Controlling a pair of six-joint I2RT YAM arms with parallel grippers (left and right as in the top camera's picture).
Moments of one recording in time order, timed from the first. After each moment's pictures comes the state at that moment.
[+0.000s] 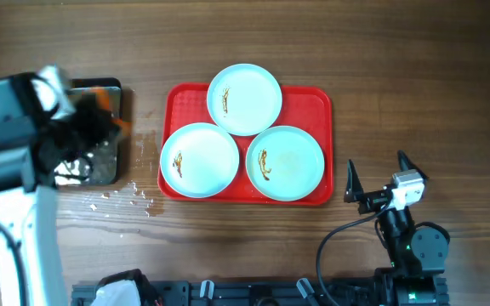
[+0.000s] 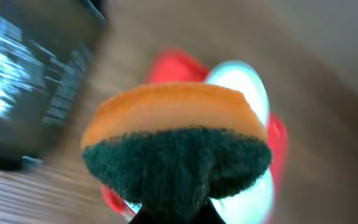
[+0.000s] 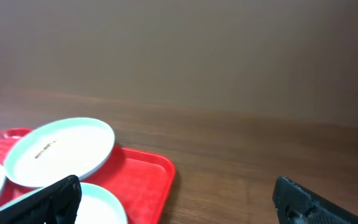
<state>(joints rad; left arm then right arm) 0.24 1.21 1.32 -1.05 0.35 -0.36 0.01 0.02 0.01 0.01 -0.17 -0.07</state>
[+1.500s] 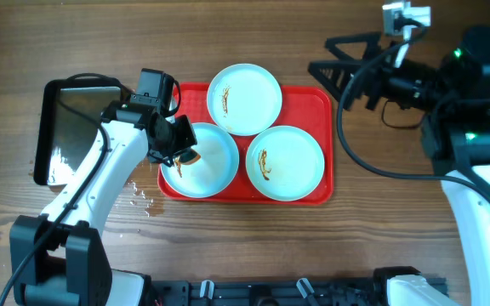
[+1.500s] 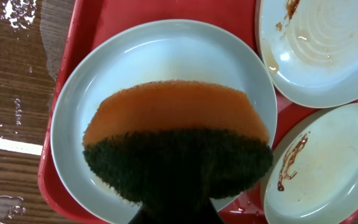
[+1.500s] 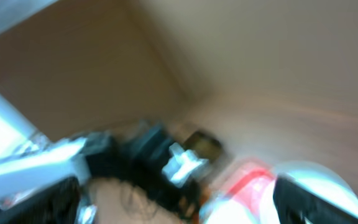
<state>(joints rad) -0.21 1.59 1.13 -0.87 0.17 -0.55 0.06 1.26 1.29 -0.31 -0.97 0.35</state>
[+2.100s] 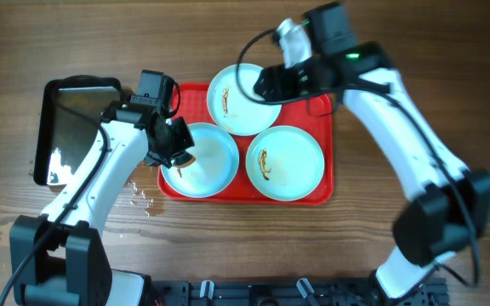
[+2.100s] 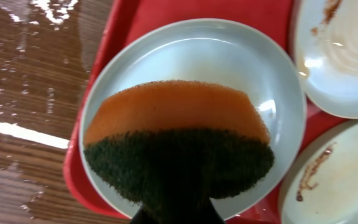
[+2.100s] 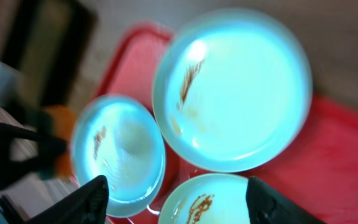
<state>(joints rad) -0.21 1.59 1.13 -0.91 0.10 -0.58 0.39 1.87 1.64 -0.86 -0.41 0.09</state>
